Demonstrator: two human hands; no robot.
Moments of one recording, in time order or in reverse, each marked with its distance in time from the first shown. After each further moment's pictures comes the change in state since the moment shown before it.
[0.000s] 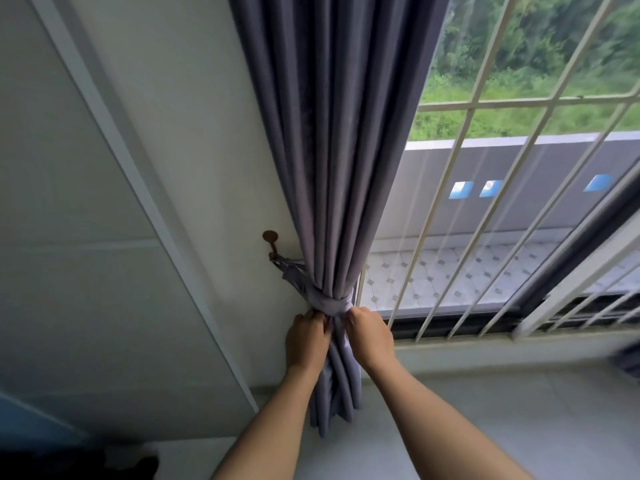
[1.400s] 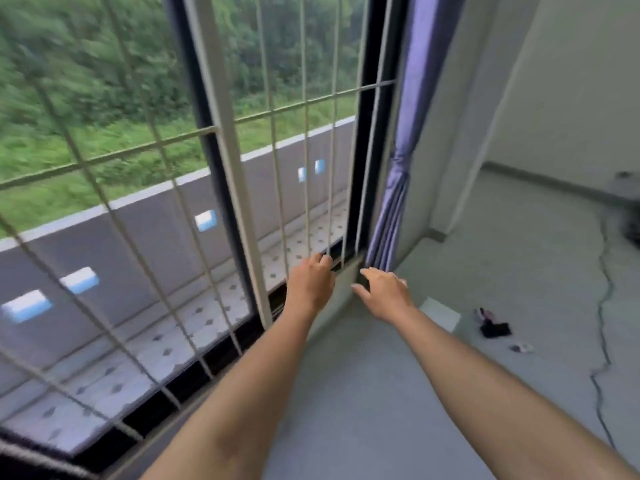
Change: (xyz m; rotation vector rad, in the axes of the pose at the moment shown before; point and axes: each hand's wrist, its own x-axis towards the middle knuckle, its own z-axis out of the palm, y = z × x) left_hand -0.077 0.636 0.154 -0.045 -0.174 0.974; right_hand -0.206 0.523 -0.353 -0.164 0.283 0.656
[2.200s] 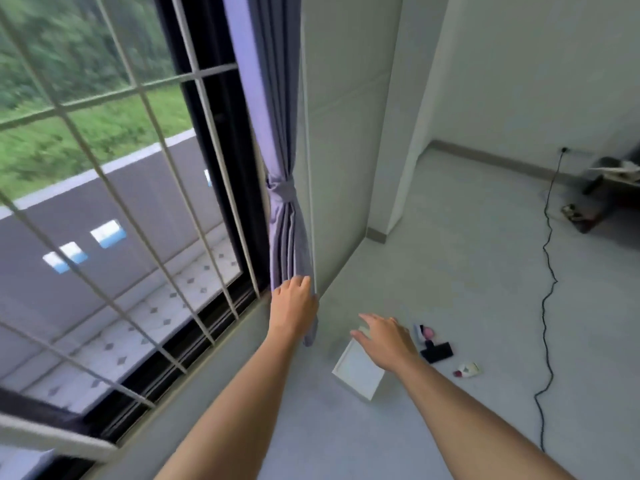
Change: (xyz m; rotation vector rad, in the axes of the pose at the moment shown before) left_hand 0.343 0.223 0.267 -0.008 -0.171 -0.031; right_hand 0.249 0.402 -0.003 0.089 -0.242 0.200
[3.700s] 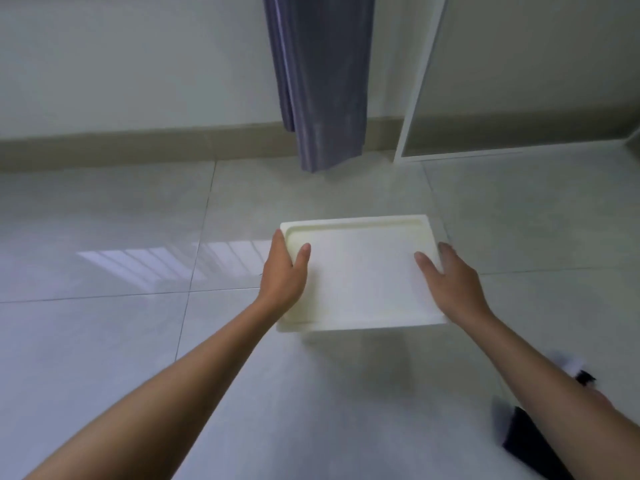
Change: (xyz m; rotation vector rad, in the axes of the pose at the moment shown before) left_hand -0.004 0.036 0.808 -0.613 0.347 -1.171; right_hand 0.512 0.447 0.531 0.179 -0.199 -0.510
